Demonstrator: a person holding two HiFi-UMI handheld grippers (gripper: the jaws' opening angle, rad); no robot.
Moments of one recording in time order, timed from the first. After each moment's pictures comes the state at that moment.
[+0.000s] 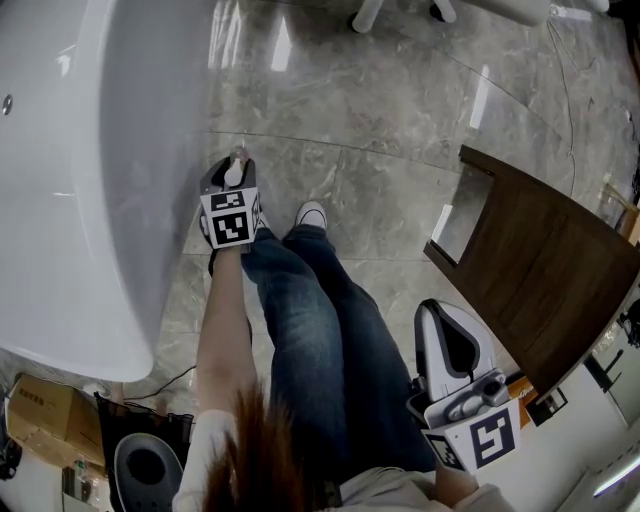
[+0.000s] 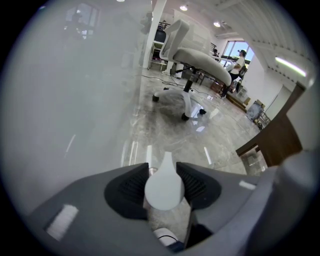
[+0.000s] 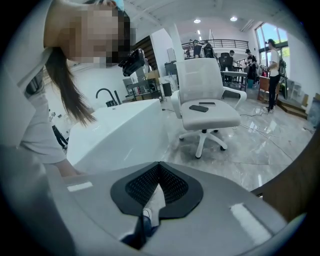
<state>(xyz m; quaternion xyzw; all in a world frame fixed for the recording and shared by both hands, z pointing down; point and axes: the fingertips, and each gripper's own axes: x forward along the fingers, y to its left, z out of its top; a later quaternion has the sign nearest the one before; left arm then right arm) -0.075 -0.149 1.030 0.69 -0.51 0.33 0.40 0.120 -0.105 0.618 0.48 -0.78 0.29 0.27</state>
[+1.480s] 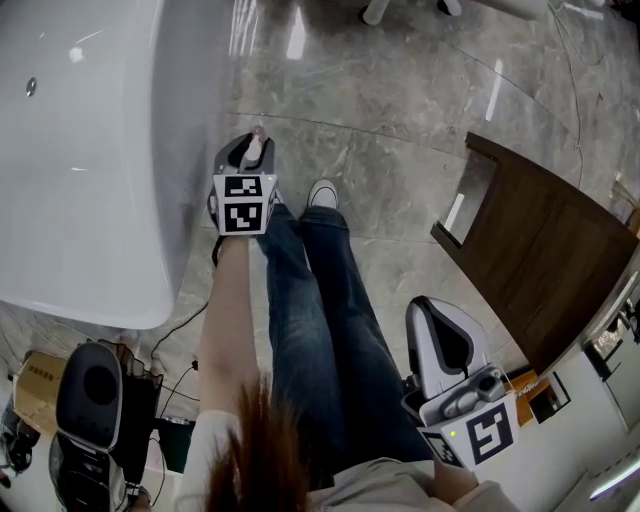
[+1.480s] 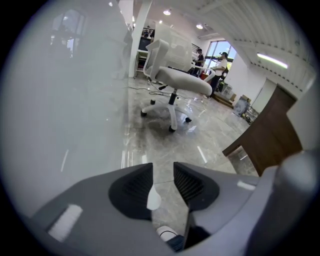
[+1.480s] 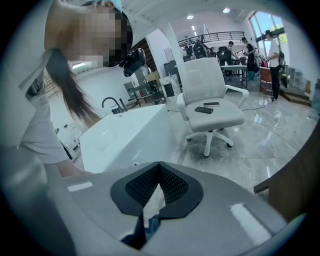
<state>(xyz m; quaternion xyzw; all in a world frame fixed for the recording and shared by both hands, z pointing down) -0.066 -0.171 0.919 0.74 -0.47 0.32 0.36 0.090 -0.091 0.559 0.46 -0.78 0.33 0.24</state>
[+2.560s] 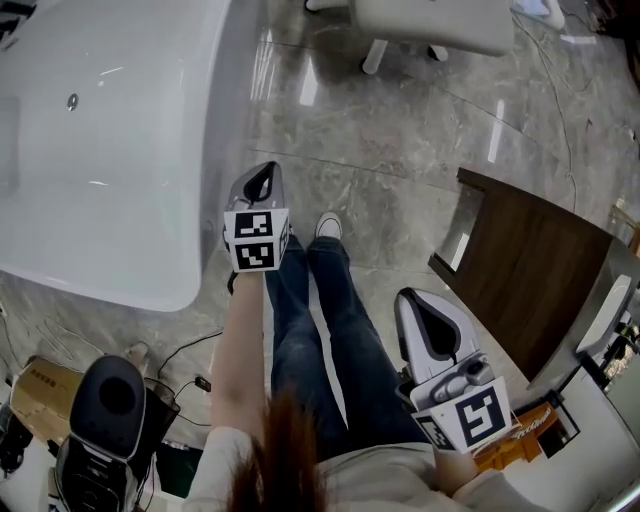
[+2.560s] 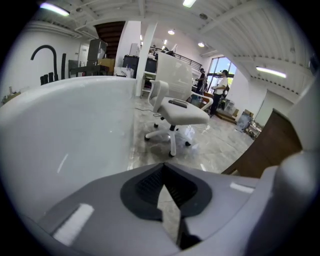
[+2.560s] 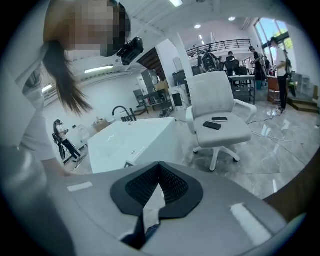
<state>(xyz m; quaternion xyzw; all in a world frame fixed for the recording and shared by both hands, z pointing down) -0.067 -0.190 0.778 0.75 -0.53 0.25 0.32 0.087 -0.099 0.490 0.44 -0.82 0.29 0.21</state>
